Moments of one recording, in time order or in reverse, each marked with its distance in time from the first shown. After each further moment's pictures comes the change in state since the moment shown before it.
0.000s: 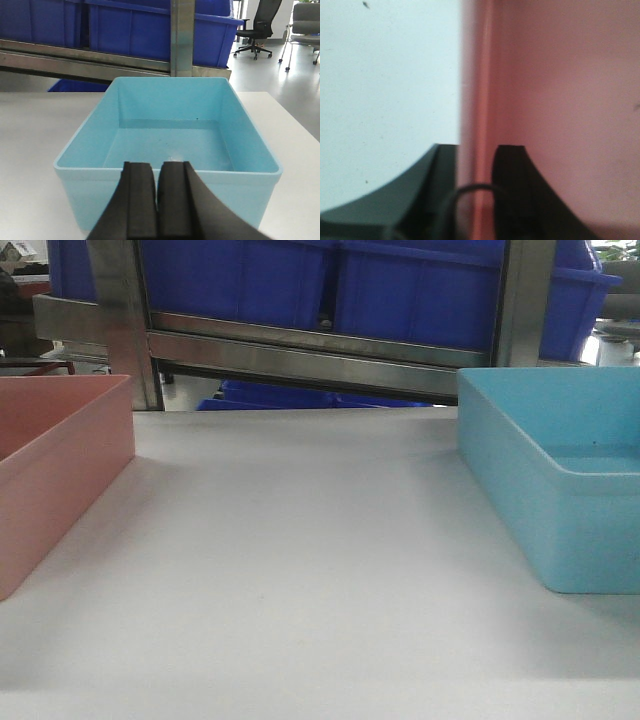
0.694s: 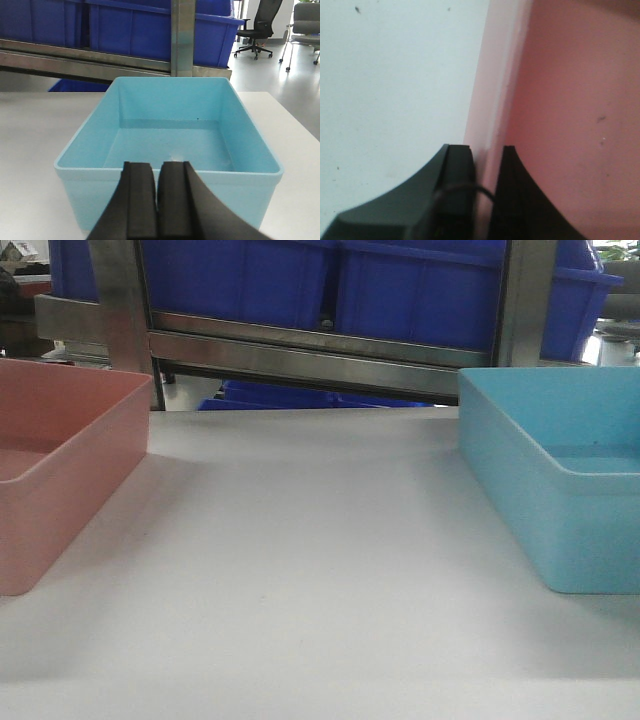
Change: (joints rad) left arm -0.021 -0.042 -0.084 -0.068 0.113 -0.132; right arm 0.000 0.000 0.000 0.000 0.000 0.000
